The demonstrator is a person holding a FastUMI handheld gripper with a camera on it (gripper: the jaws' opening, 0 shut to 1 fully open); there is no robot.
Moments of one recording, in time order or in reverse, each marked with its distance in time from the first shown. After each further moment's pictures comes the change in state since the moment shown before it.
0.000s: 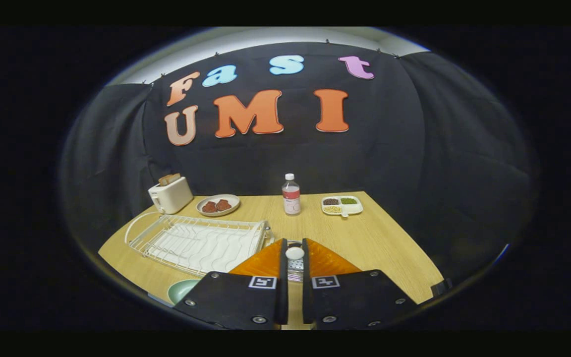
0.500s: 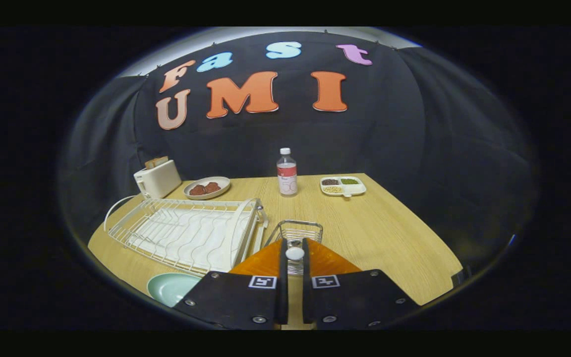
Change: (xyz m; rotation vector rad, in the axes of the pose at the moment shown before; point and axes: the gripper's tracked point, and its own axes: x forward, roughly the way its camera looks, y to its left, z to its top) arm 0.051 -0.002 -0.066 -0.007 0.084 -0.055
